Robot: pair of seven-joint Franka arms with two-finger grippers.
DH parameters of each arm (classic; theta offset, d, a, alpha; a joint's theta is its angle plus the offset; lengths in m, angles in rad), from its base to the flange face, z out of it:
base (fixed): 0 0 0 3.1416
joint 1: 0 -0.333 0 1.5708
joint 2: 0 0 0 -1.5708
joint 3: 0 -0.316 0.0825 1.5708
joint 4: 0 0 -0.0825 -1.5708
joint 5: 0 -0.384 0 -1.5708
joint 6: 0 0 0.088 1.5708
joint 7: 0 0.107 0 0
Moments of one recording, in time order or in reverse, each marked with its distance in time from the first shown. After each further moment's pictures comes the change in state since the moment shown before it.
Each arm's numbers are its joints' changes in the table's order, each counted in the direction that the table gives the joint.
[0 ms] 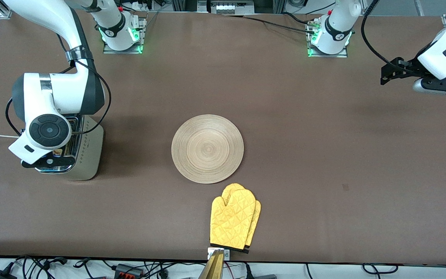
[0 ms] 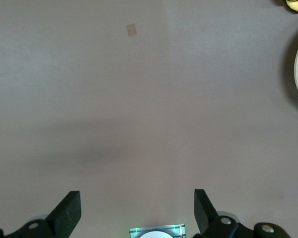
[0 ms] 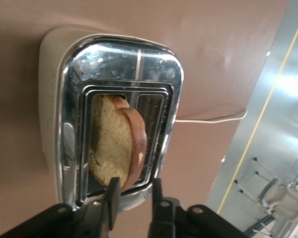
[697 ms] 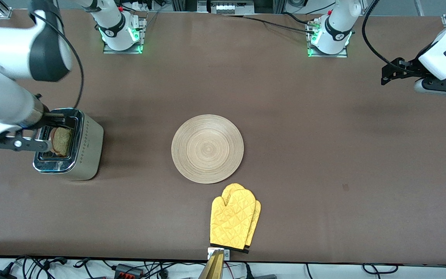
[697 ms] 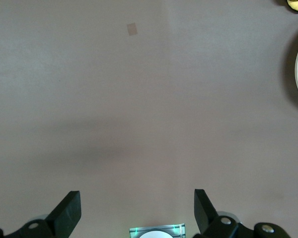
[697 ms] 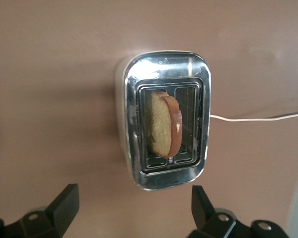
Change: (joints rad) left arm -0.001 0.004 -0.001 -0.001 0.000 -0.001 0.000; right arm 0.011 -0.187 0.042 -0.042 -0.320 -0.013 0.029
